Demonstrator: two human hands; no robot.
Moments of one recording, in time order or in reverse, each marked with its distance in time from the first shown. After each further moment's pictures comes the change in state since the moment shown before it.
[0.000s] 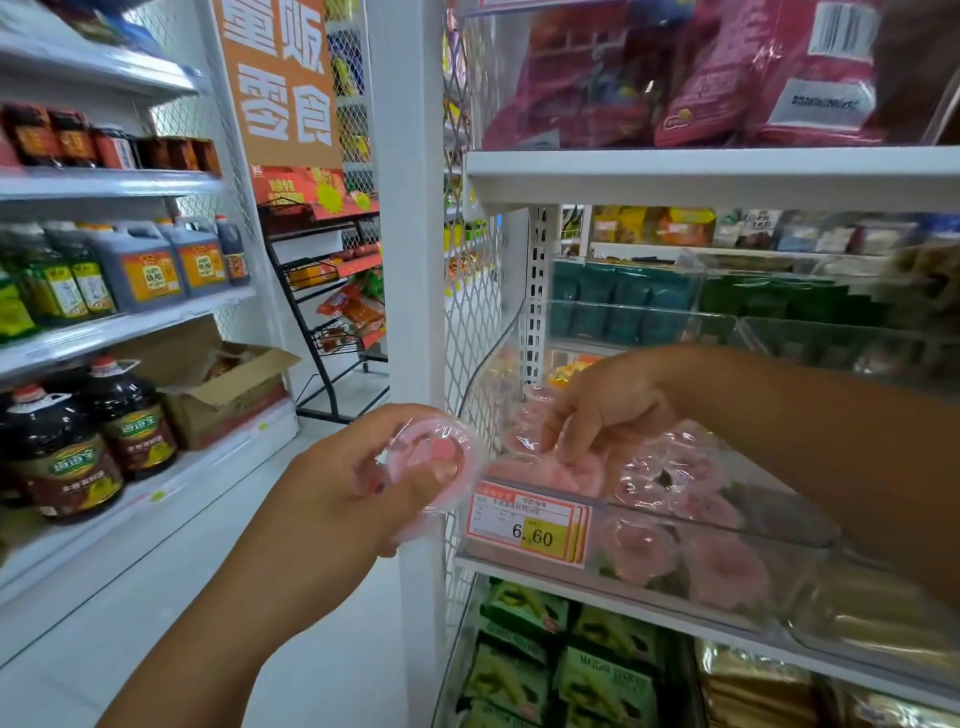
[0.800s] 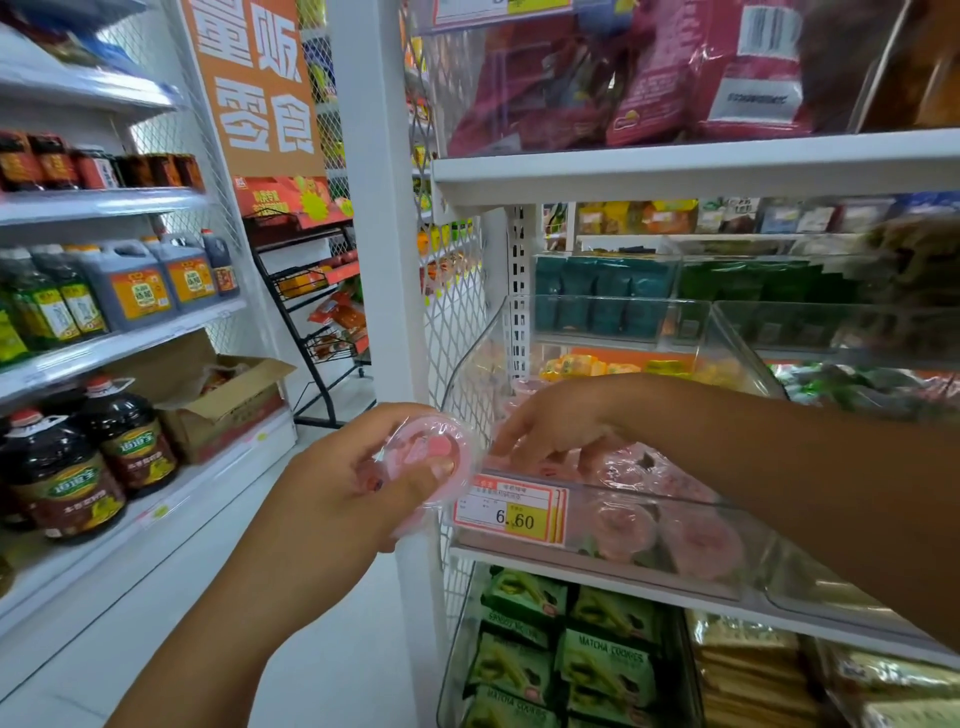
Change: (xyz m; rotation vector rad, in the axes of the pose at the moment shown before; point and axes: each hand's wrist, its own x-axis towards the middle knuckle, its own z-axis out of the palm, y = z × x) left_hand -0.003 0.005 0.003 0.039 -0.018 0.019; right_hand -0.005 -0.008 0.043 -0.241 0.193 -0.044
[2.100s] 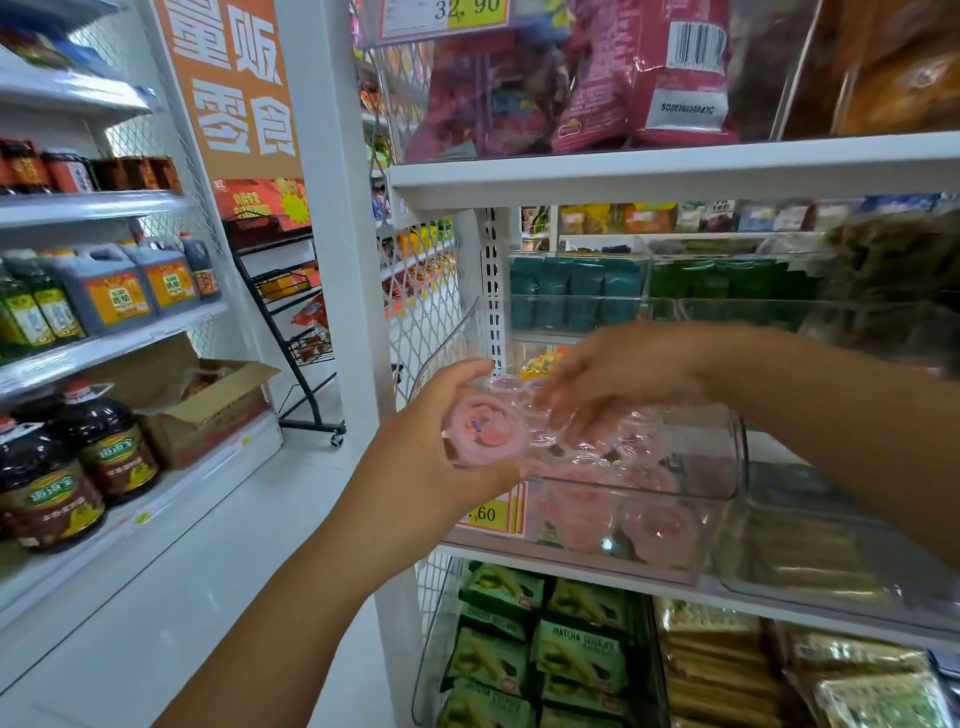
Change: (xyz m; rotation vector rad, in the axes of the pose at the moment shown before) left_hand 0.024 0.022 0.057 0.072 -0.072 0.104; right_hand -0.063 0.035 -0.034 0.169 0.170 -0.110
